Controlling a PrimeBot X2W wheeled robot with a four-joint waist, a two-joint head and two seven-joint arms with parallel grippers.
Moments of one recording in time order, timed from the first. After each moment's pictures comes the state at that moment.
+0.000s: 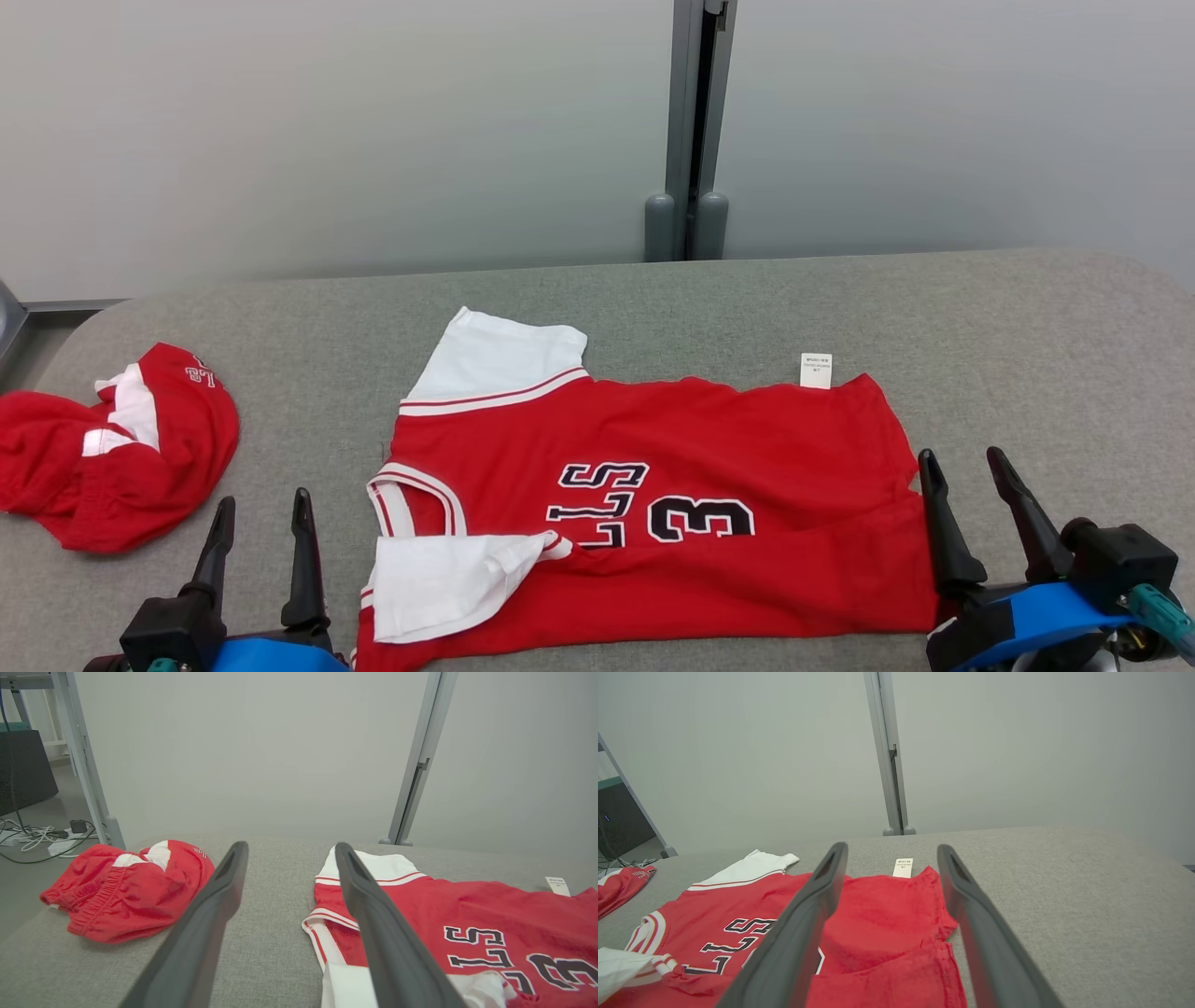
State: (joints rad) left arm 0.04 0.15 -0.04 0.24 -0.25 -0.03 -0.26; right arm -0.01 -0.05 -0.04 0.15 0.19 0.13 -0.15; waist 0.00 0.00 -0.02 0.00
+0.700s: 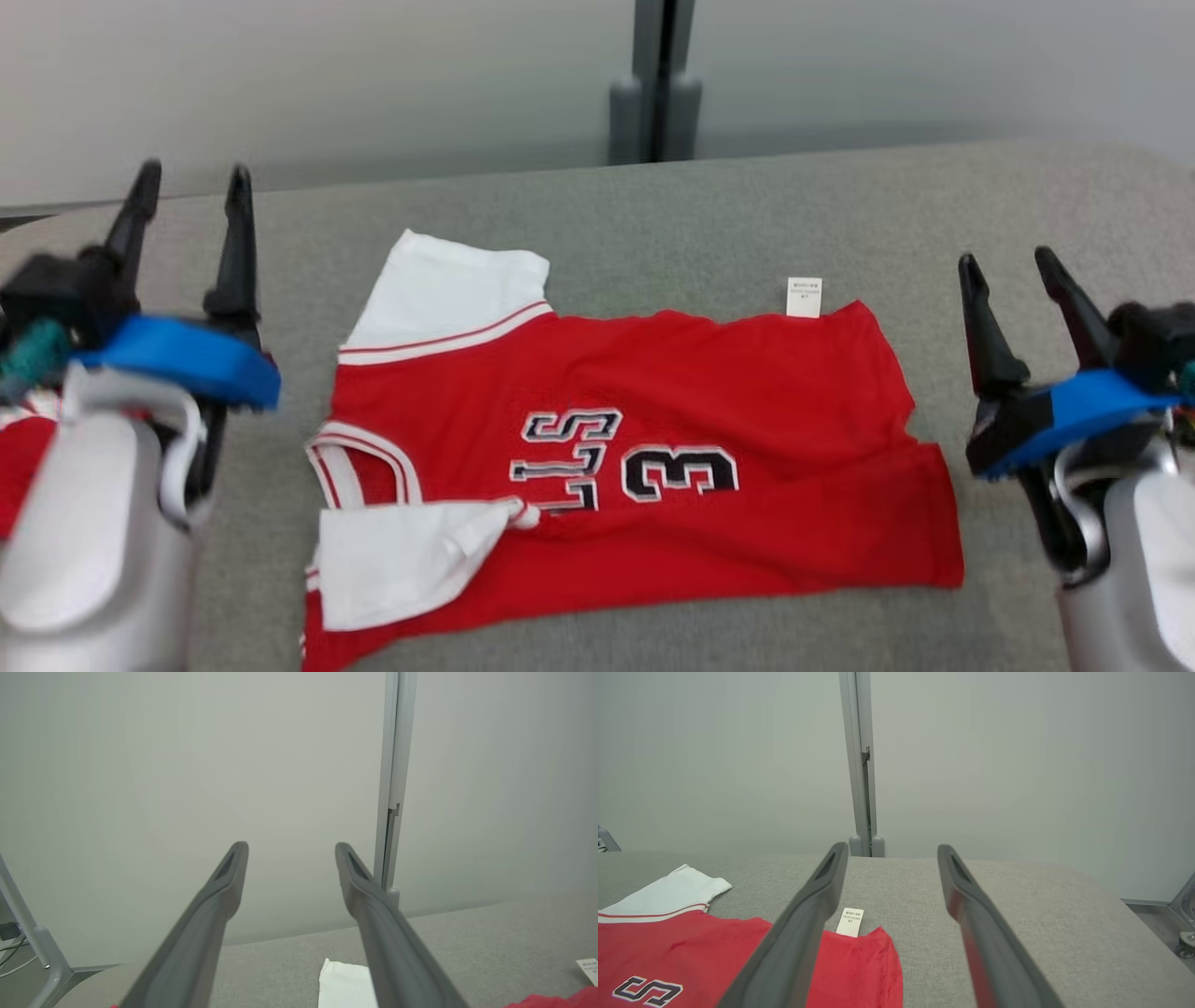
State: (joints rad) left arm -0.48 0.29 -0.11 0.34 -0.28 -0.12 -0.12; right arm -0.34 -0.14 -0.07 0.19 0.16 0.13 0.02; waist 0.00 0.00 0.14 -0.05
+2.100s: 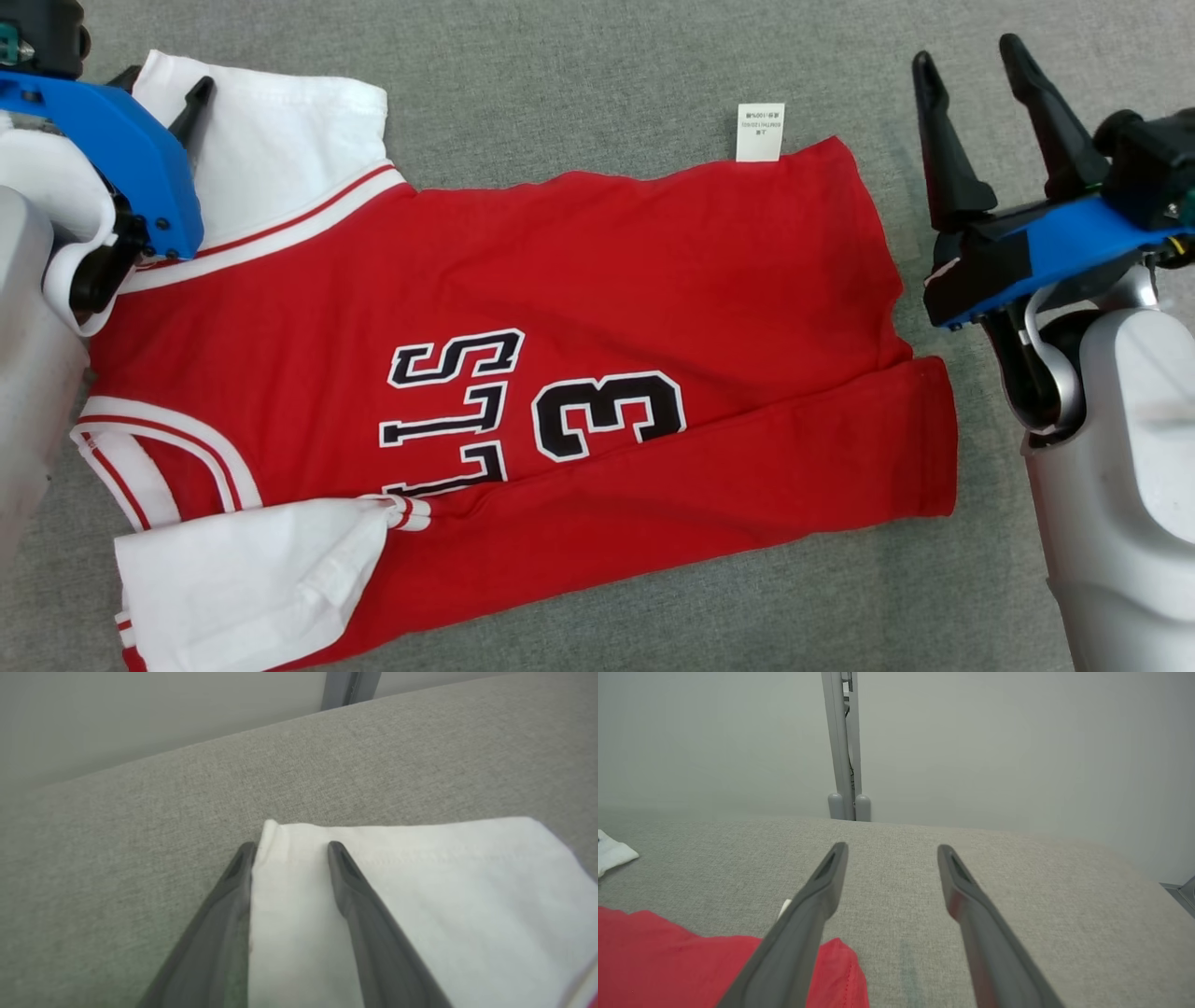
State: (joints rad) left arm -1.09 0.52 -0.77 0.87 -0.80 -0.13 0.22; right arm -0.64 -0.13 0.04 0.22 0.18 0.13 0.02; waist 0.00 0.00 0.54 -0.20
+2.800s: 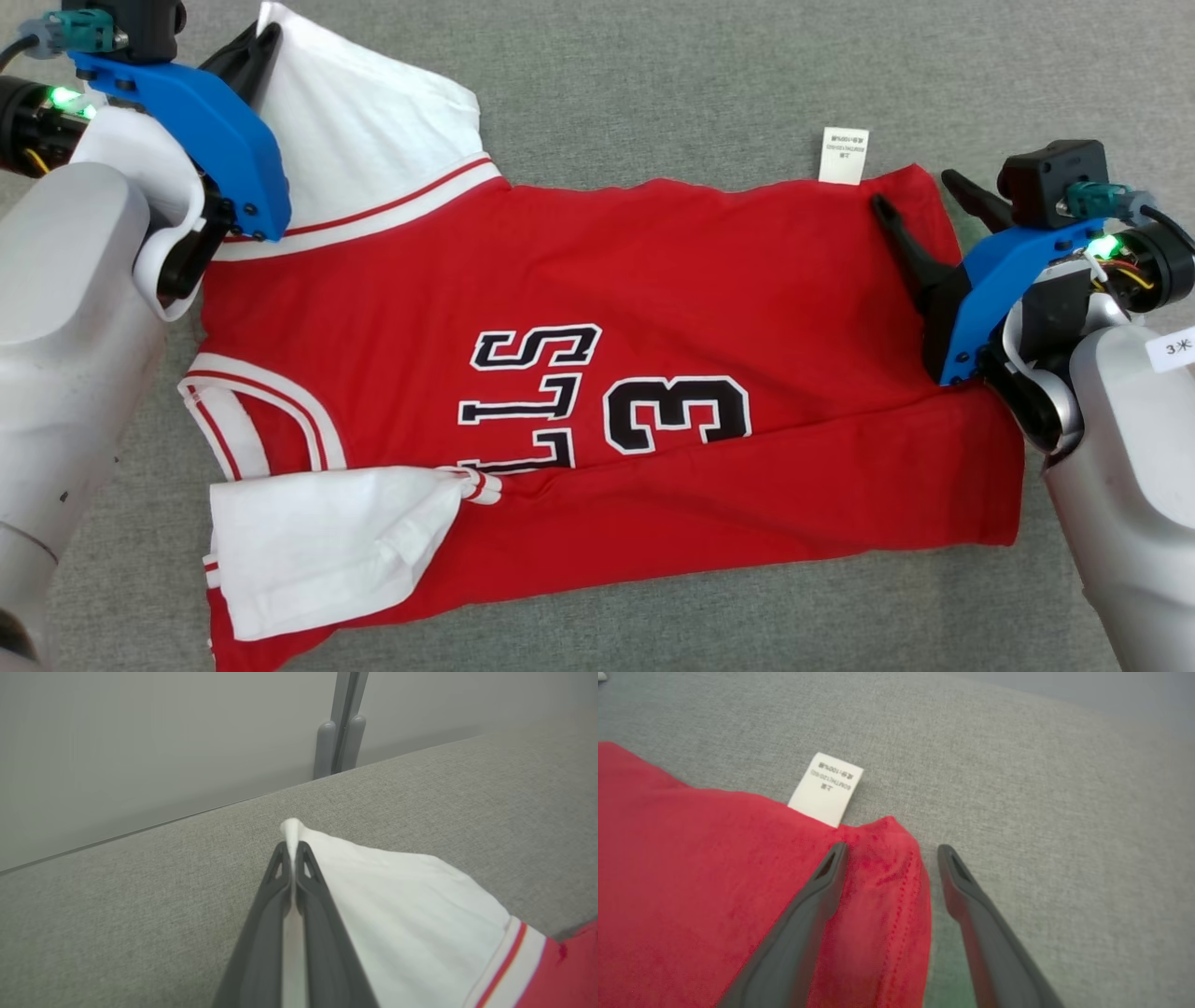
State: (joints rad) left arm -1.15 0.45 -0.93 0.86 -0.89 -0.13 0.04; right arm -0.66 -0.27 0.19 0.39 0.25 0.13 0.31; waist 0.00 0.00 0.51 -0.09
